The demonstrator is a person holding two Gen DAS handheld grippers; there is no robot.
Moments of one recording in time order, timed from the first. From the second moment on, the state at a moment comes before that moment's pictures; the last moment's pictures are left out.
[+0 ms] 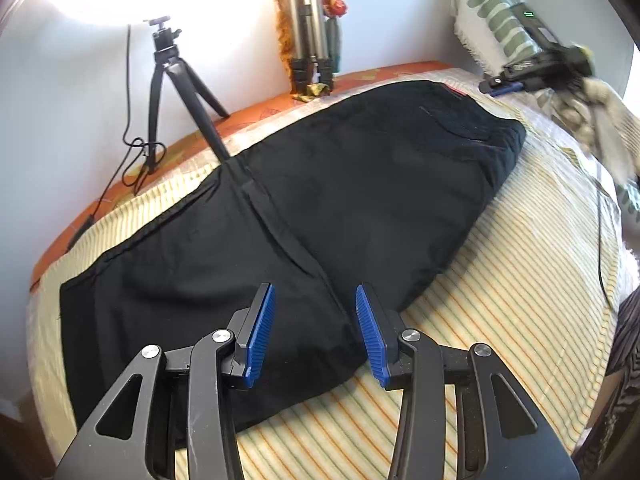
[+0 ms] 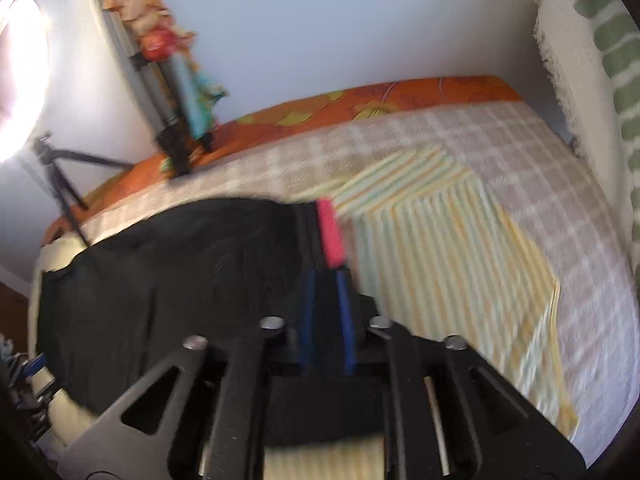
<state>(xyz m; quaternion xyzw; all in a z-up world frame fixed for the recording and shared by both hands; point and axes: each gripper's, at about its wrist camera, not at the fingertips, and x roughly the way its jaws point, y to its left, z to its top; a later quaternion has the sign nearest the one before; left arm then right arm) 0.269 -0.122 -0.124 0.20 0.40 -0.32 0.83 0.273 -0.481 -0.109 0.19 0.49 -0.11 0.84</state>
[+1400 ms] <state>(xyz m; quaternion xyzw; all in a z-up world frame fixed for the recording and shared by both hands) 0.292 -0.087 -0.112 0.21 0.41 -0.29 0.84 0.273 -0.283 -0.173 0.39 0.49 0.15 0.76</state>
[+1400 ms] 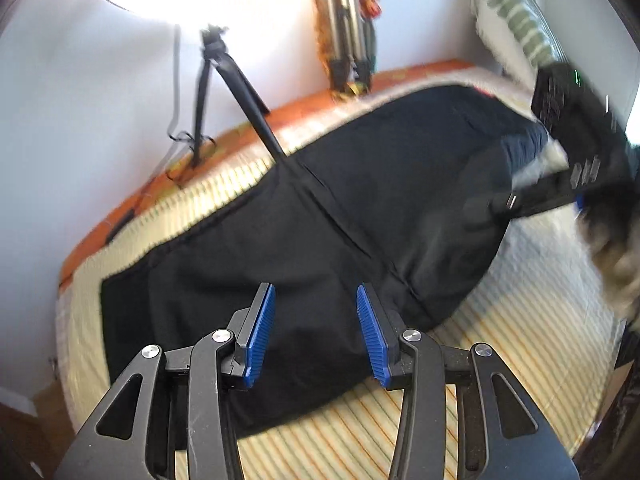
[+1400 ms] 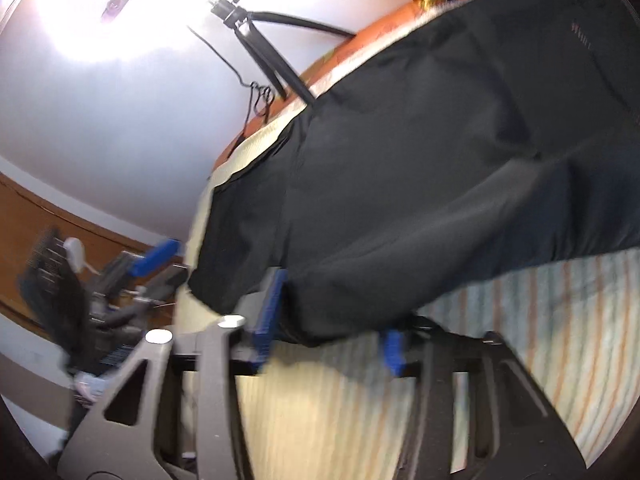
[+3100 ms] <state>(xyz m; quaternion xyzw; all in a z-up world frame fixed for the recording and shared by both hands) 0.285 -0.199 -0.141 0.25 0.40 -0.38 0.80 0.185 -0.365 -0.177 0.41 0.47 -0.02 0.78</state>
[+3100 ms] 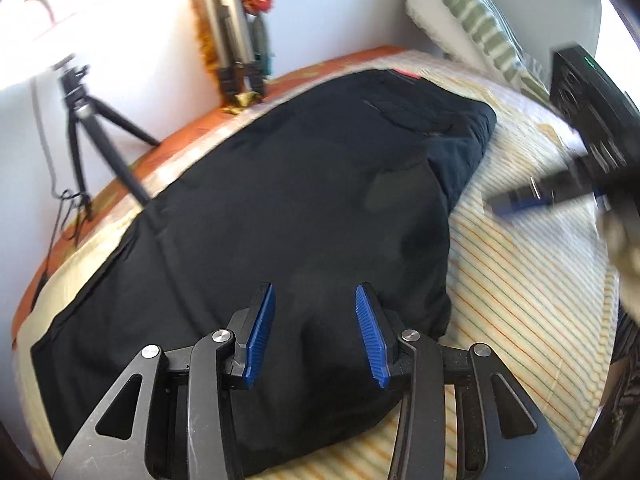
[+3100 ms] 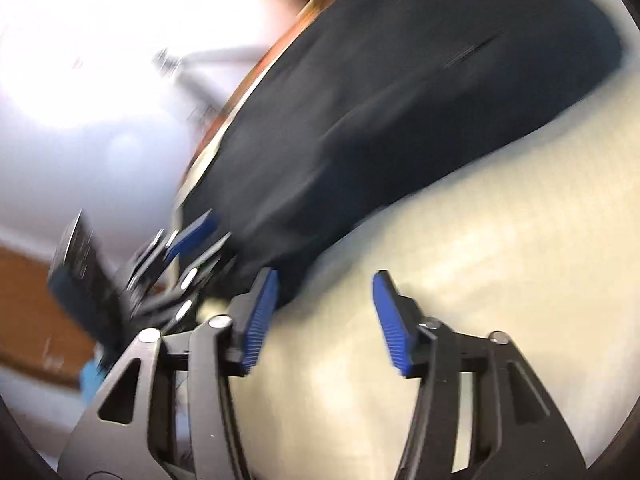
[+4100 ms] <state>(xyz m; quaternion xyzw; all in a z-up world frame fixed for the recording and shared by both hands) 0.266 -0.208 -0.165 0.23 0.41 -0.39 0.79 0.207 -0.431 -0.150 0.28 0.45 -0.17 0.83</state>
